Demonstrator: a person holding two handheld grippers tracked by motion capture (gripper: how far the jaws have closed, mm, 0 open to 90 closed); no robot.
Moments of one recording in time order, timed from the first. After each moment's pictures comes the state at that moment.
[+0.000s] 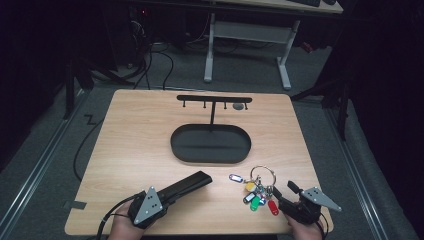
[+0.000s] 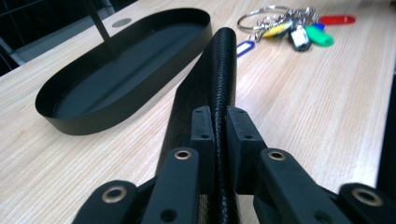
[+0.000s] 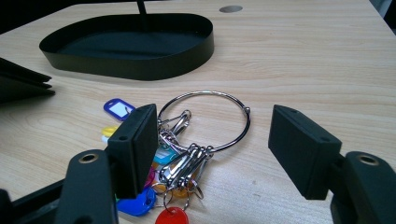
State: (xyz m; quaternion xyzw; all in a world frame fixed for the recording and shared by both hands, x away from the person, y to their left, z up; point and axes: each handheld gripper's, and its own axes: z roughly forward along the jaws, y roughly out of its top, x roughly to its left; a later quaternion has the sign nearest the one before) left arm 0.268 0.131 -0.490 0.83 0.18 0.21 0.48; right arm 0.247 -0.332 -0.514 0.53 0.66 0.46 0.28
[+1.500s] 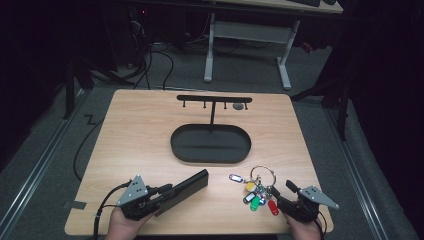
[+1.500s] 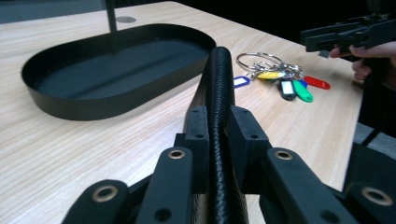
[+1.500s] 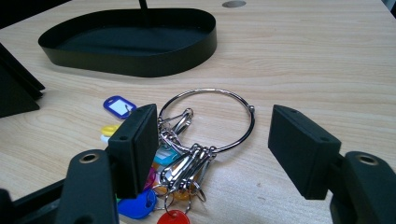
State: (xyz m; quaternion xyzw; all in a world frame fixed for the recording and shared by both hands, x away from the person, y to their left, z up) left arm 0.287 0.151 -0.486 0.78 0.27 0.11 0.55; right arm 0.252 -0.331 -0.516 0.53 0.66 0.45 0.27
